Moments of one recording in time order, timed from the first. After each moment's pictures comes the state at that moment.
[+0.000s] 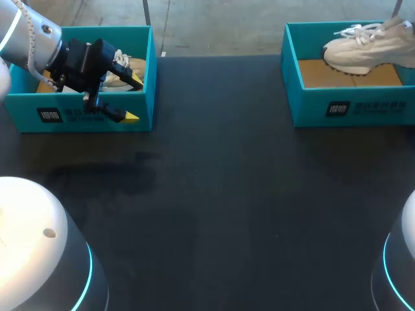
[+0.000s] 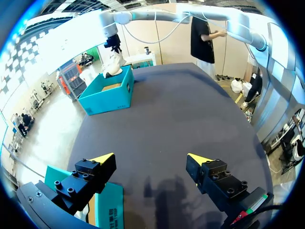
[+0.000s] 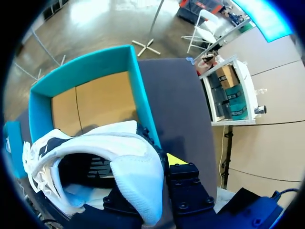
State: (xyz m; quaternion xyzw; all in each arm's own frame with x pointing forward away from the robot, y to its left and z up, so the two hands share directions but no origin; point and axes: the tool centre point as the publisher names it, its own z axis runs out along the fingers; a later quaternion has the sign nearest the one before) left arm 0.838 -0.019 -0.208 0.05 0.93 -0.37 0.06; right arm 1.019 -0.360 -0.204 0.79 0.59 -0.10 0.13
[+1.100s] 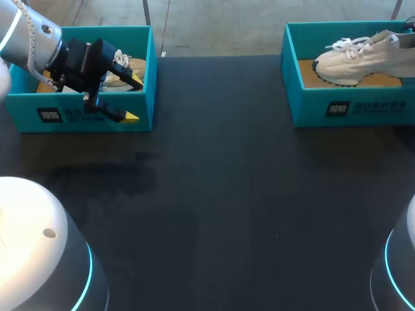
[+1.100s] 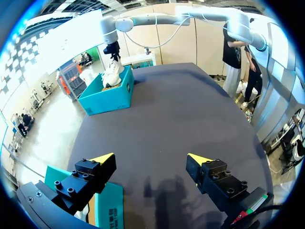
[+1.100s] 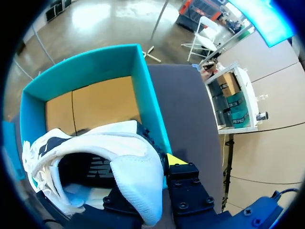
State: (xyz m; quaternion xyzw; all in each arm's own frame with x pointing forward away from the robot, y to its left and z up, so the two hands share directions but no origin) left arm 0.838 -0.019 -0.208 0.05 0.93 -0.37 0.06; right arm 1.044 -0.354 -0.253 0.78 0.60 -0.08 0.16
